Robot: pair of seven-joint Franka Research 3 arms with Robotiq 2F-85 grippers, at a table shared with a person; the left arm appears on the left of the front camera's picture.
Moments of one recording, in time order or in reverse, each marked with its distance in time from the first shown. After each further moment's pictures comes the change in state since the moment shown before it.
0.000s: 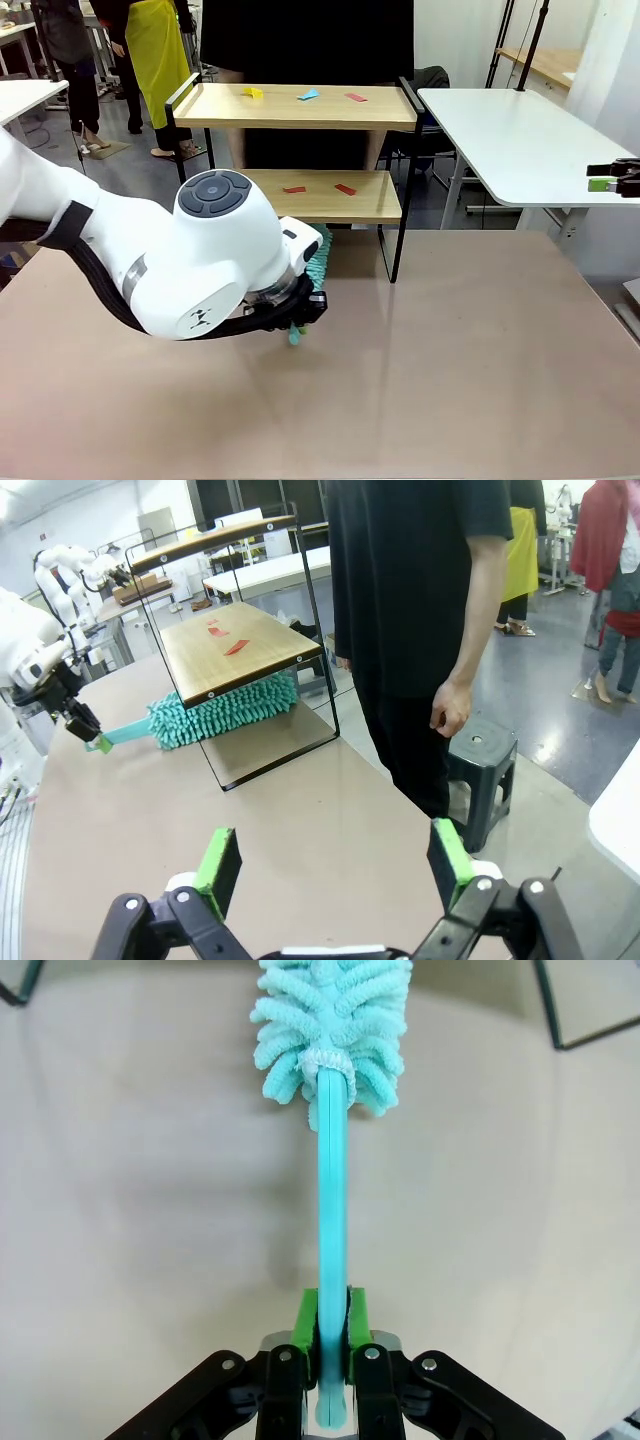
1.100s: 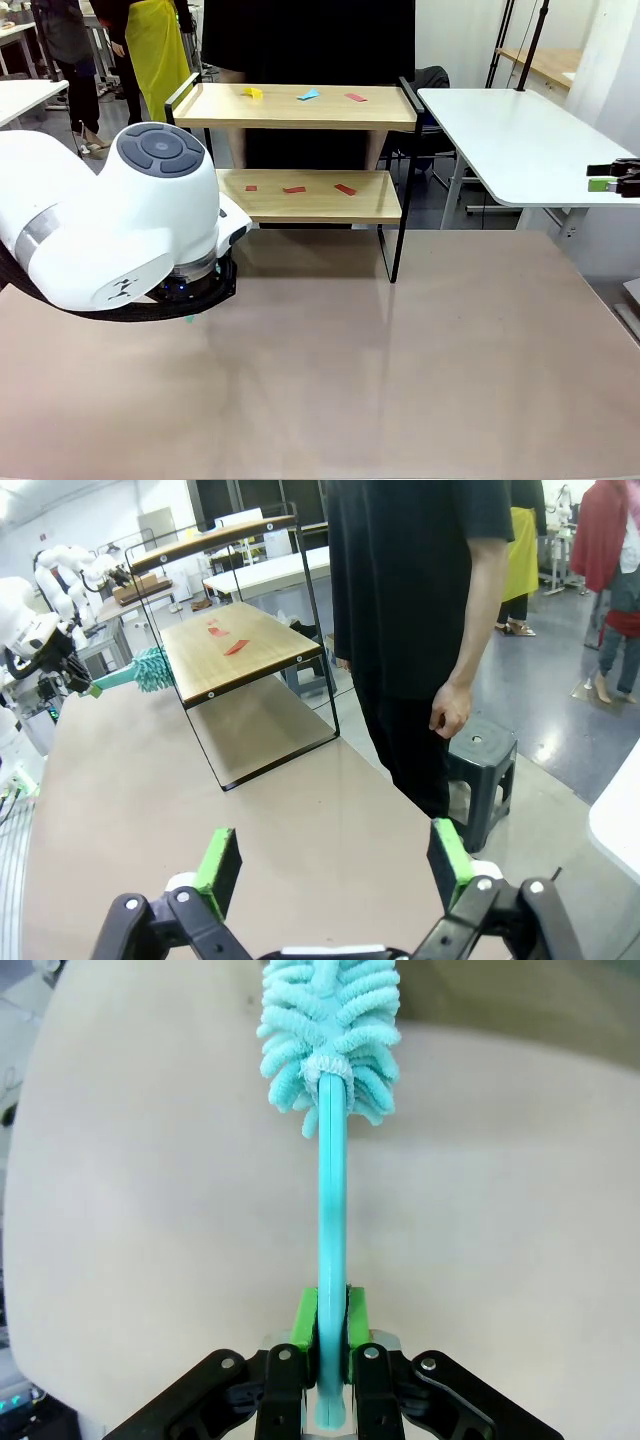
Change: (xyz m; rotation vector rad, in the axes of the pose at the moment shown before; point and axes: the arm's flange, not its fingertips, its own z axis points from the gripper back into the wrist) left arm 0.010 0.079 0.073 0.366 -0.063 -0.072; right arm 0.000 0.000 0.000 0.000 0.000 0.000
